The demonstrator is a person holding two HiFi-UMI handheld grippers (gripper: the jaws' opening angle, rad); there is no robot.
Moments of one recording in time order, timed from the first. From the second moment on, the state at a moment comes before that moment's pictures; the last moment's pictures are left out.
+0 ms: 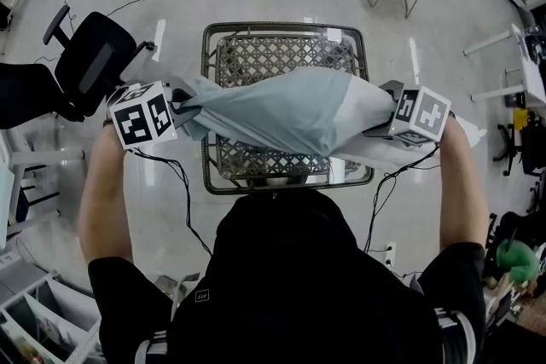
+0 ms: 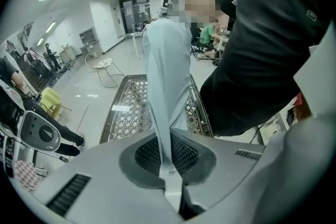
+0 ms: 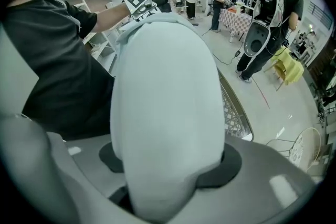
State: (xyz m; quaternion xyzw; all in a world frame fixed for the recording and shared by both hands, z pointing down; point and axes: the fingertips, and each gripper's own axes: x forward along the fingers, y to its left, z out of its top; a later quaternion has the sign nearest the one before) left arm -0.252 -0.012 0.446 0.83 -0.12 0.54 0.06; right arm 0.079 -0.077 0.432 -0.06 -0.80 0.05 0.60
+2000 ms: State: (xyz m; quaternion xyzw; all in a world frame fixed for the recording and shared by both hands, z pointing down) left arm -0.133 0.007 0.439 0.84 0.01 0.54 -0.04; right arm -0.003 -0.009 0.466 -0.12 -0.77 -0.02 0.62
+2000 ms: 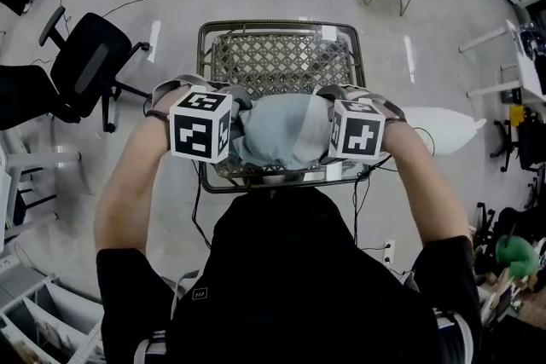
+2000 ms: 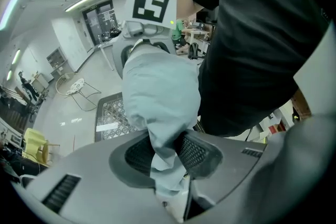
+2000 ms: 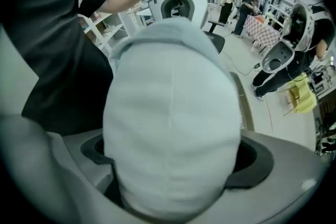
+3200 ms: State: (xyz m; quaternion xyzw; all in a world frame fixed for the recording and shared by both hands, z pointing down) left arm -0.261 0.030 0.495 0.78 -0.06 0.62 0.08; right arm 0.047 -0.030 0.427 -0.11 -0.82 0.05 0.57
